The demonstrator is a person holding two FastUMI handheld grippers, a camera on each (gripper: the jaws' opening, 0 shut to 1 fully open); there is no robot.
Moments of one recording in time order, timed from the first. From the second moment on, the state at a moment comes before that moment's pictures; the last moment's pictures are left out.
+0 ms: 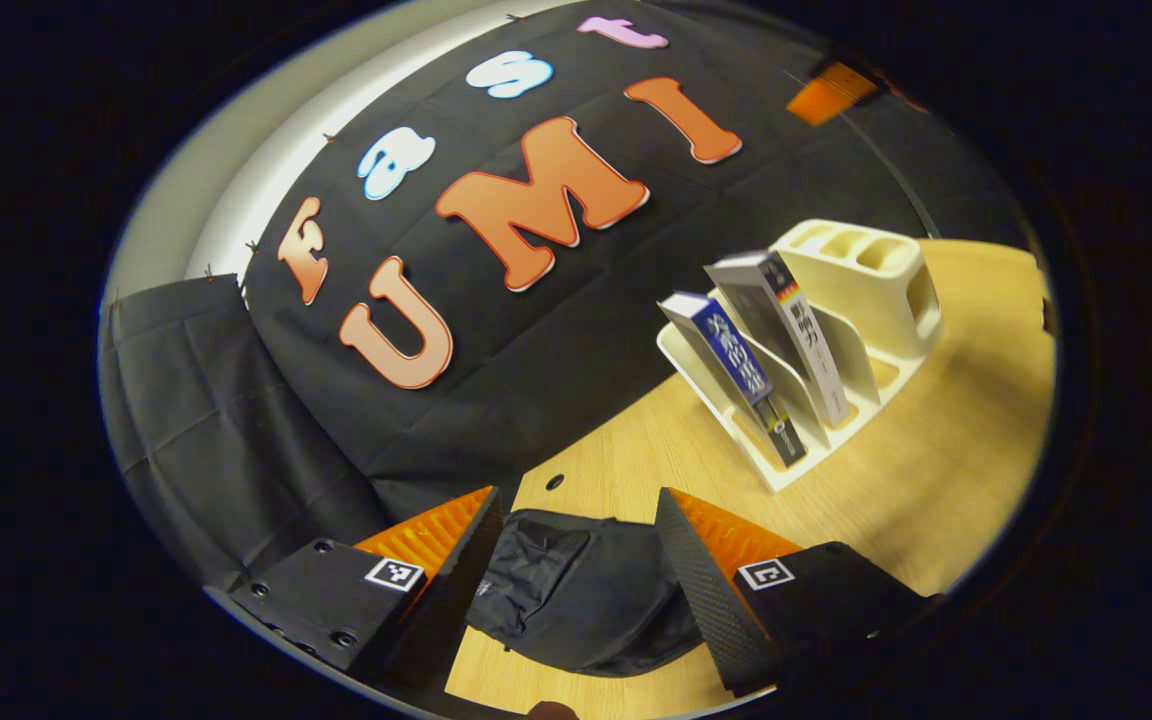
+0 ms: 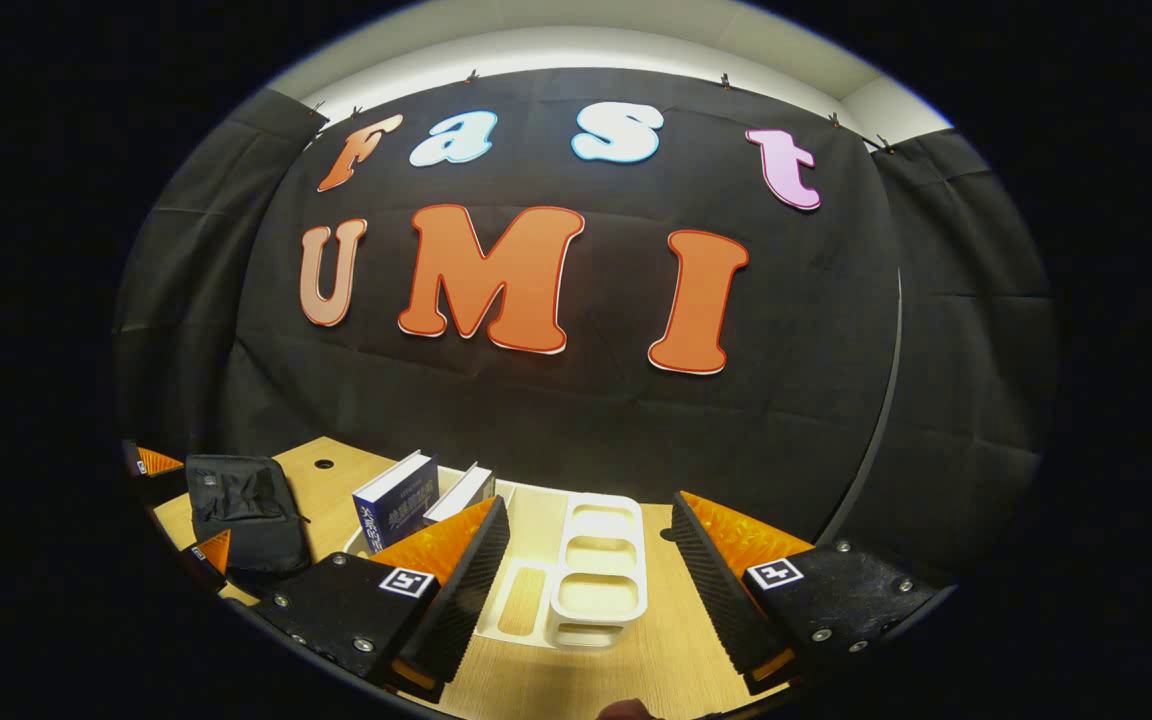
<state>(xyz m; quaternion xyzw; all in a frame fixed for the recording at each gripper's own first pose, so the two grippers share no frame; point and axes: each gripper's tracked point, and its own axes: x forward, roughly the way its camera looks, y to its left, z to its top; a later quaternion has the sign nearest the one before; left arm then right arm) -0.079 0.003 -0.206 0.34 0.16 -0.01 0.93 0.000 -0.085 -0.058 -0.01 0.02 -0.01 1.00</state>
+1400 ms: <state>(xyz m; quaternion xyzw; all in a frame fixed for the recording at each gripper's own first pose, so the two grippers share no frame) -0.043 0.079 -0.362 0.48 0.29 0.05 0.83 0.007 -0.089 -0.061 -0.02 0.02 0.00 1.00</state>
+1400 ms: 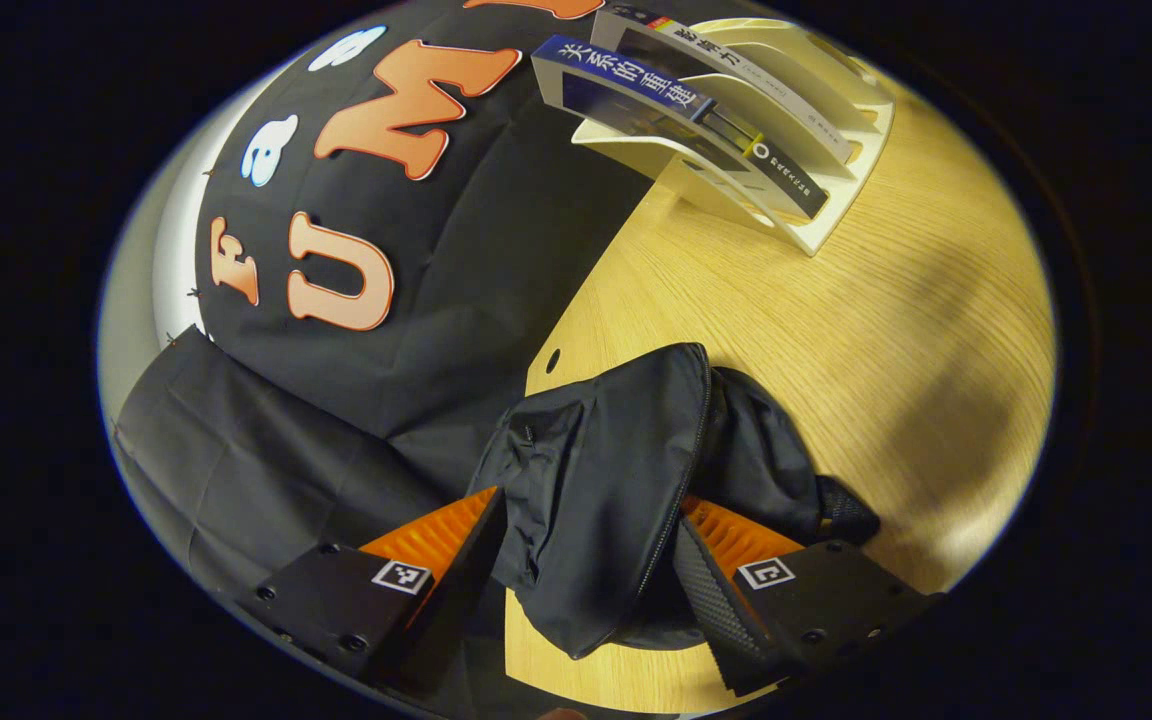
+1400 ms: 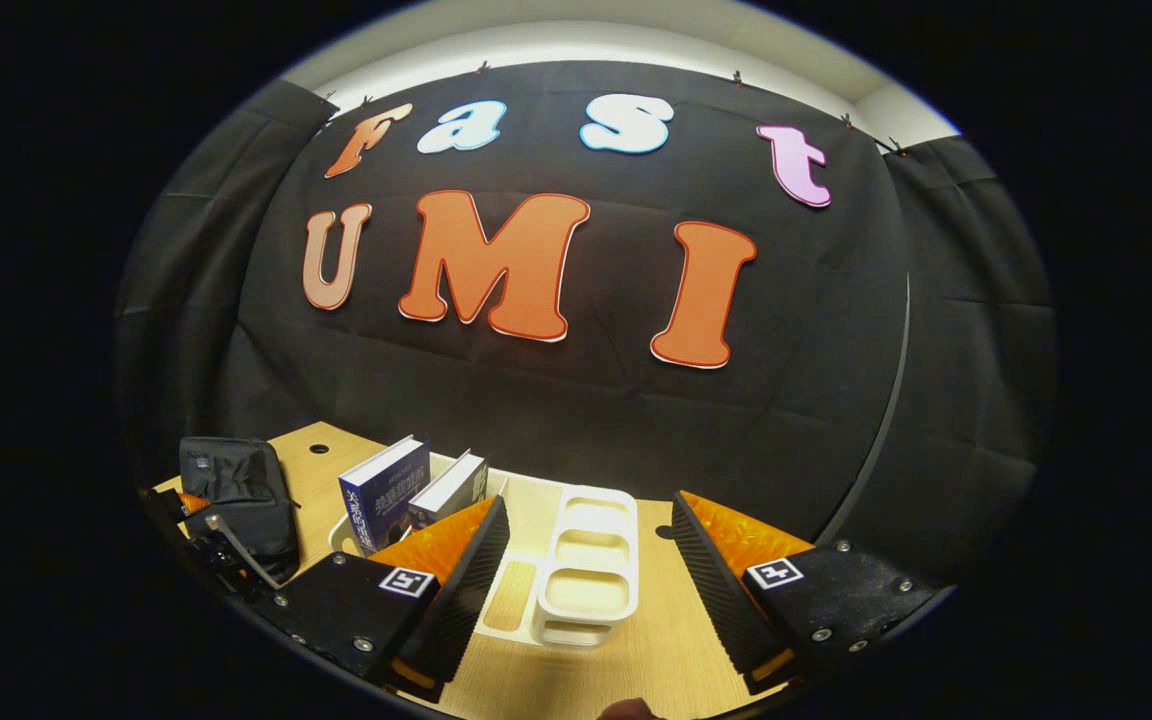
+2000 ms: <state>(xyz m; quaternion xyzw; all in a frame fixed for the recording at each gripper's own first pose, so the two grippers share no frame) -0.034 0.089 -0.351 0.41 0.37 -0.02 0.83 0.012 -0.077 -0.052 -0.02 0.02 0.03 1.00</state>
